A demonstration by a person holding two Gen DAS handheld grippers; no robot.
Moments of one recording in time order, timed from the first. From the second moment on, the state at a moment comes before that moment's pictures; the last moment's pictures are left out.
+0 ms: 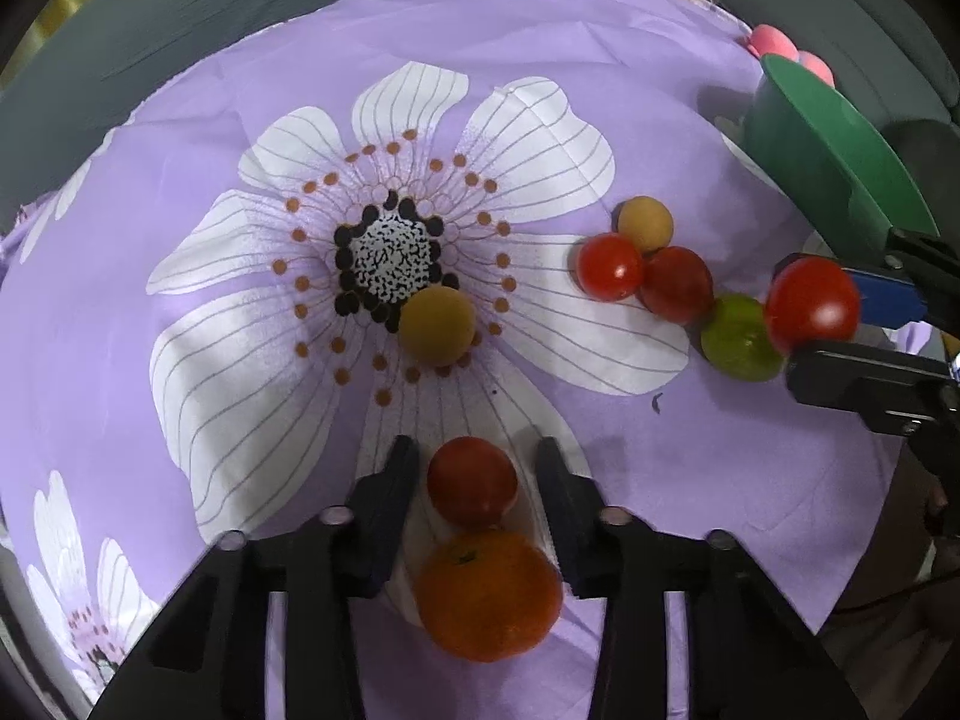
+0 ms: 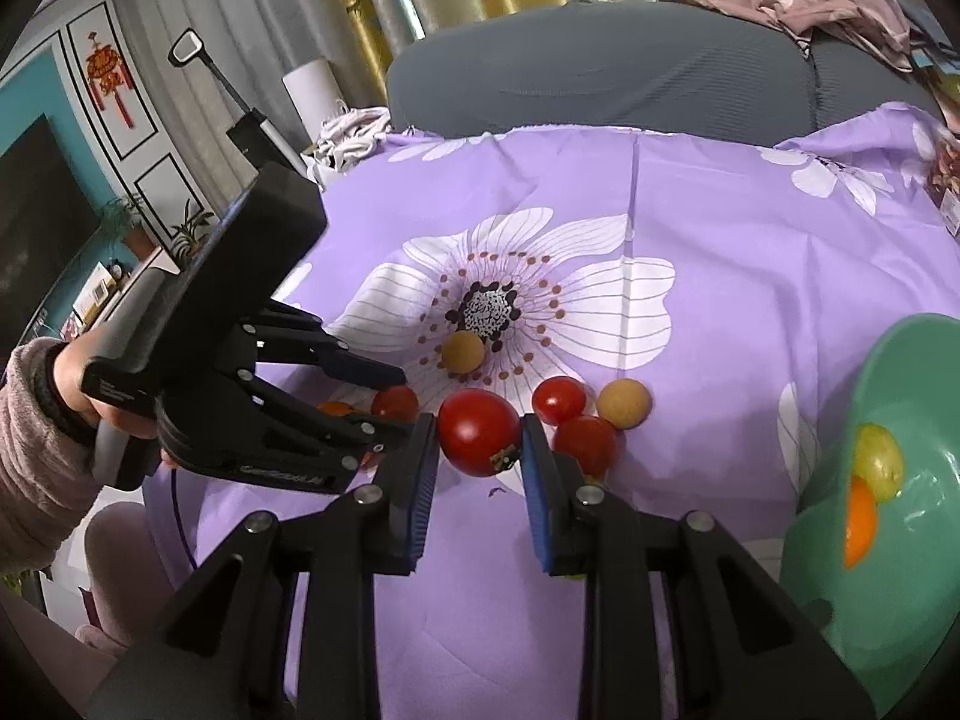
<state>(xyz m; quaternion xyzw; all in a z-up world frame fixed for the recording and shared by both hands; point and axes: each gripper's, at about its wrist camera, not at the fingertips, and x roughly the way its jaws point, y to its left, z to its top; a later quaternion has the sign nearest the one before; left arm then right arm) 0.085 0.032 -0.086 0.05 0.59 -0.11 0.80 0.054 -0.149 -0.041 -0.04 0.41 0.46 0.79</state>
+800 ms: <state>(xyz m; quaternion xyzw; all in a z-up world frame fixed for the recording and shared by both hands) 0.079 -0.007 -0.006 0.00 0.50 -0.15 0.85 0.049 -0.214 -0.013 0.02 0.36 0.42 0.83</state>
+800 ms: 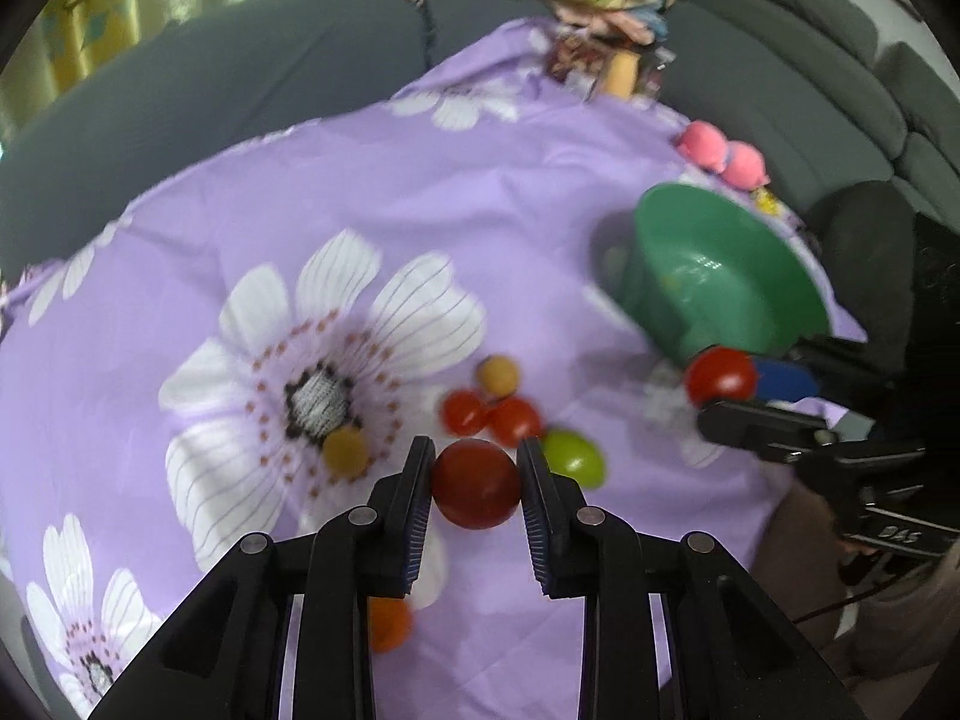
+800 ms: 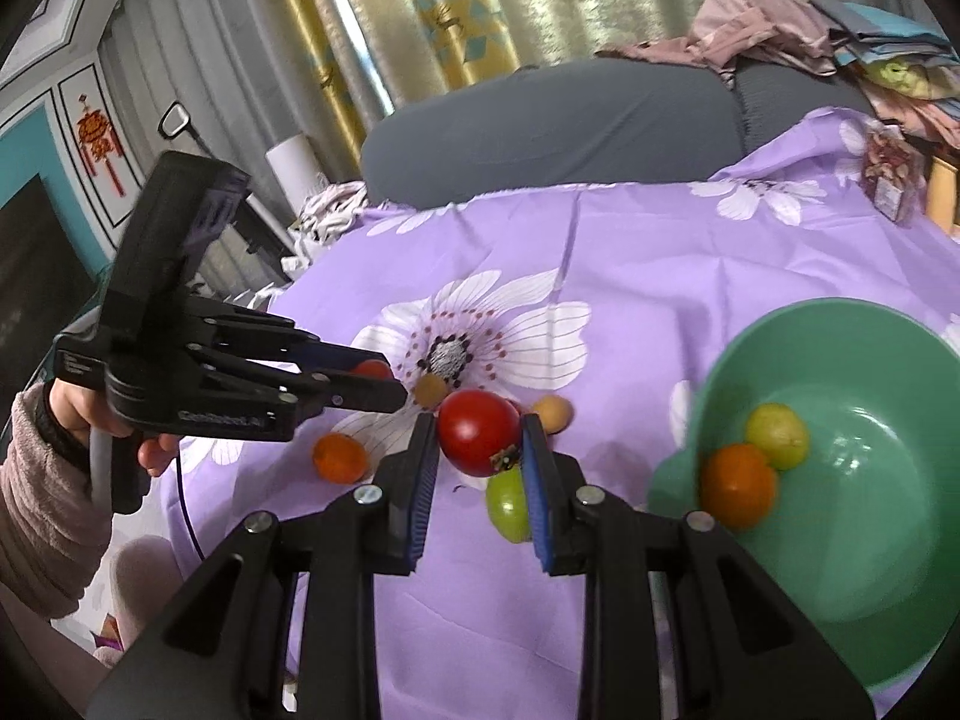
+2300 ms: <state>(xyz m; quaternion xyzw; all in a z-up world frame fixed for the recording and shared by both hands) 0.134 -0.168 -0.008 0.08 0.51 -0.26 0.82 0.073 -0.341 -0.034 0.10 0.35 0.30 0.88</state>
